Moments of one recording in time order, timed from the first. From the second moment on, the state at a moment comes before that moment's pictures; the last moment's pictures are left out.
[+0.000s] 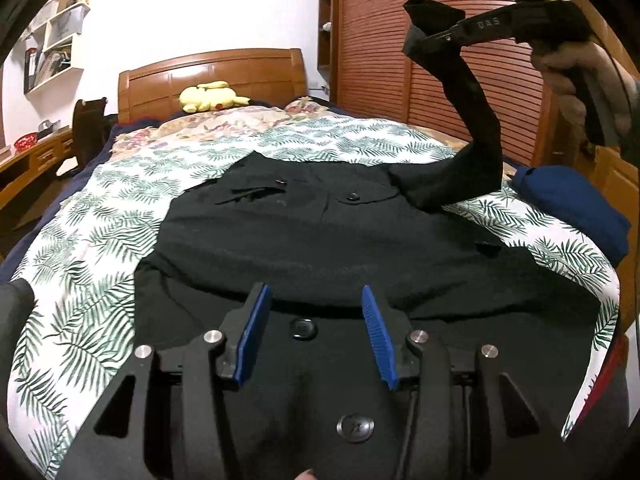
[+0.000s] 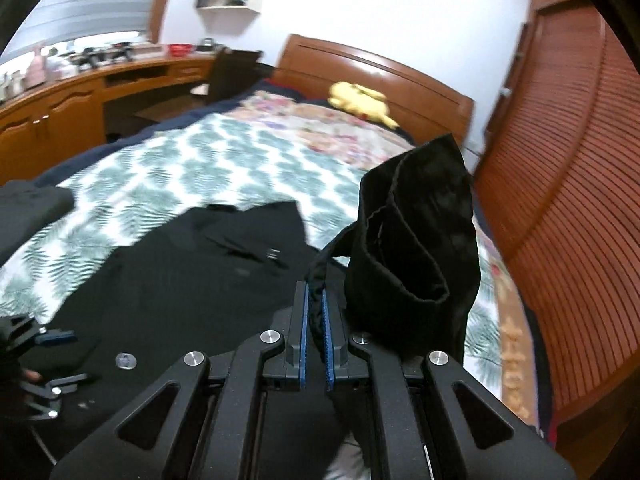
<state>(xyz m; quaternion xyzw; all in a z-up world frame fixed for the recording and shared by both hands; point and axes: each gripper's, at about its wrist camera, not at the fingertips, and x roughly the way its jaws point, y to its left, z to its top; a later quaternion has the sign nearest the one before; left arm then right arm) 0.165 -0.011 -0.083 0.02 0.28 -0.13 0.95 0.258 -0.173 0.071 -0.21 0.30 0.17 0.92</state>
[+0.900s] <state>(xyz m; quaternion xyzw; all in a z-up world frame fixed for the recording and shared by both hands) 0.145 0.087 -0.075 -0.04 0.27 -0.02 0.96 0.164 -0.054 0.030 -0.24 0.31 0.33 0.86</state>
